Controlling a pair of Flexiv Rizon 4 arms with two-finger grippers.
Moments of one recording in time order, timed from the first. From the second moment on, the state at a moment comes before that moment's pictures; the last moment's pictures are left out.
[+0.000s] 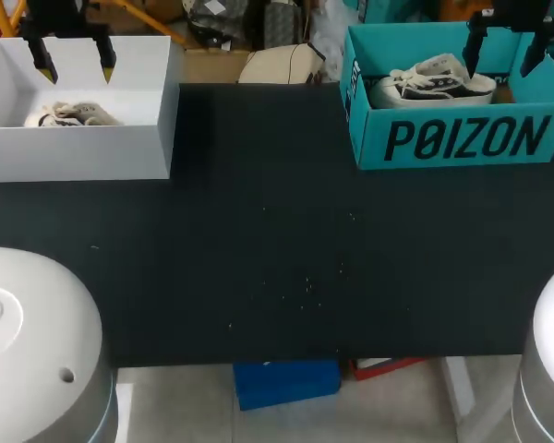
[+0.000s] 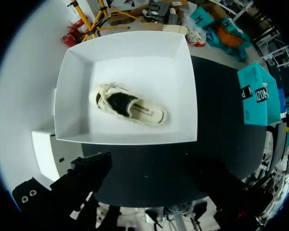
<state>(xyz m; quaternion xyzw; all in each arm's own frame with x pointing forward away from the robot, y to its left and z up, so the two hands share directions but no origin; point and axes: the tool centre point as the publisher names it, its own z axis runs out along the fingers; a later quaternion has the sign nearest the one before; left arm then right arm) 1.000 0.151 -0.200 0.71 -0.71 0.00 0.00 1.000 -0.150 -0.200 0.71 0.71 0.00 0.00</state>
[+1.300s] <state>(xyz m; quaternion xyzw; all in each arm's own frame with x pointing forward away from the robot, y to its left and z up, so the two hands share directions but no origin) 1.000 0.151 -0.201 0.71 -0.71 0.00 0.00 0.987 -0.130 -0.161 0.32 0.94 0.05 0.06</state>
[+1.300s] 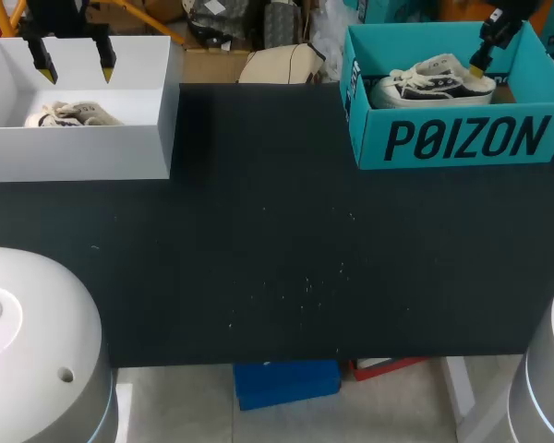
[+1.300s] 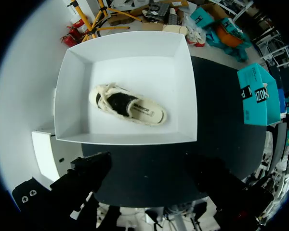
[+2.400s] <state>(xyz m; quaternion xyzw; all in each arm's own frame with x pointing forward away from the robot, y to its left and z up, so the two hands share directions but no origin) 1.000 0.151 -0.201 0.71 -0.71 0.00 0.00 1.099 -0.119 -0.240 -0.10 0.99 0.00 0.08</state>
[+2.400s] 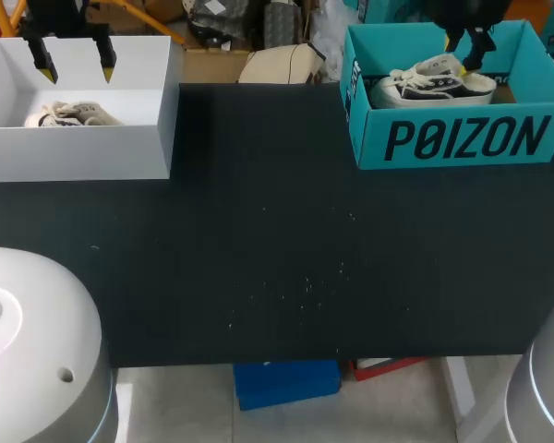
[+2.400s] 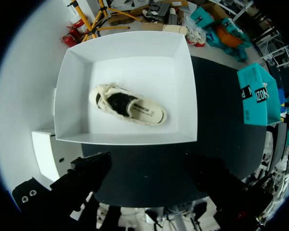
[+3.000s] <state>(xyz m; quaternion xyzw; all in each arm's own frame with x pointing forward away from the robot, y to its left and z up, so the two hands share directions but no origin) 1.000 0.151 -0.201 0.71 -0.71 0.00 0.00 1.177 -0.133 -0.314 -0.04 1.00 -0.01 0.07</state>
